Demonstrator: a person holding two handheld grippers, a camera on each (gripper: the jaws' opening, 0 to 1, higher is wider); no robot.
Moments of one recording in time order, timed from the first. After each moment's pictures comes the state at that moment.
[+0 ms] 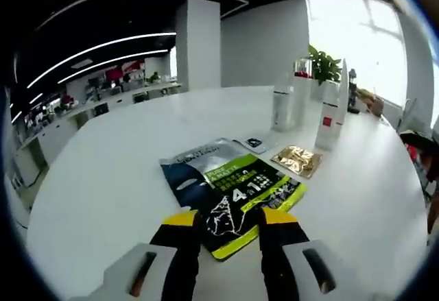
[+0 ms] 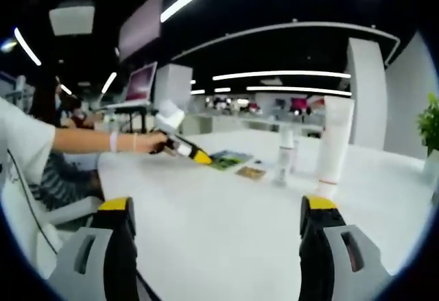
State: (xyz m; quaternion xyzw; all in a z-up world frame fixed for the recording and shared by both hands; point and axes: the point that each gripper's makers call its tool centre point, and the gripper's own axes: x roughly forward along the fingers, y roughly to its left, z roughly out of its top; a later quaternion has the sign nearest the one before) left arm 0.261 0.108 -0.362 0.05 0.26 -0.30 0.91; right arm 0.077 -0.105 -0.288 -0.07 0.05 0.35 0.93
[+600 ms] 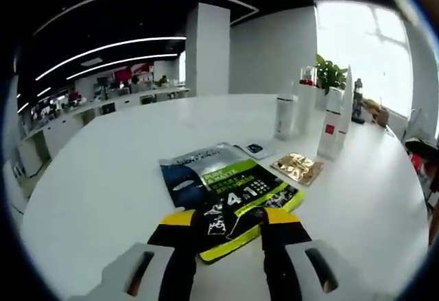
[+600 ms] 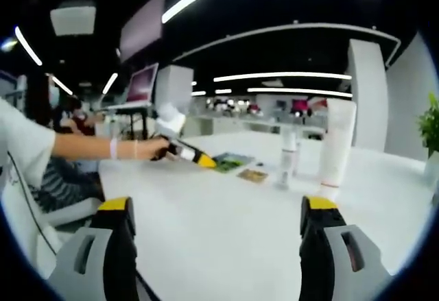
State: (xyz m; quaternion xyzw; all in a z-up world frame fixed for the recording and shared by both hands) left arm 0.286 0.107 -0.360 0.03 0.24 -0.28 0.93; right arm 0.076 -0.101 -0.285 -0.07 0.05 0.35 0.93
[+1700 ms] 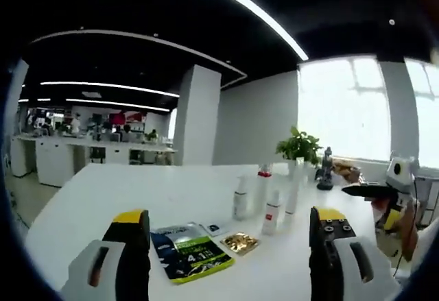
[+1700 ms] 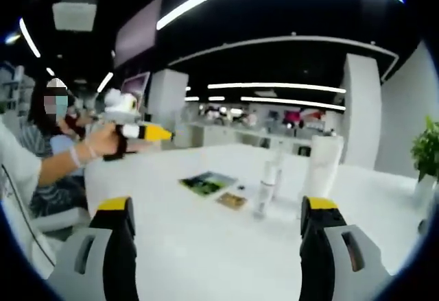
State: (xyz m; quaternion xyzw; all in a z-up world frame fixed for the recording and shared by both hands) left arm 0.191 0.097 -0.209 -0.08 0.05 -0.34 0.94; right arm 0.103 -0.116 -0.225 -0.09 0.01 0.32 0.94
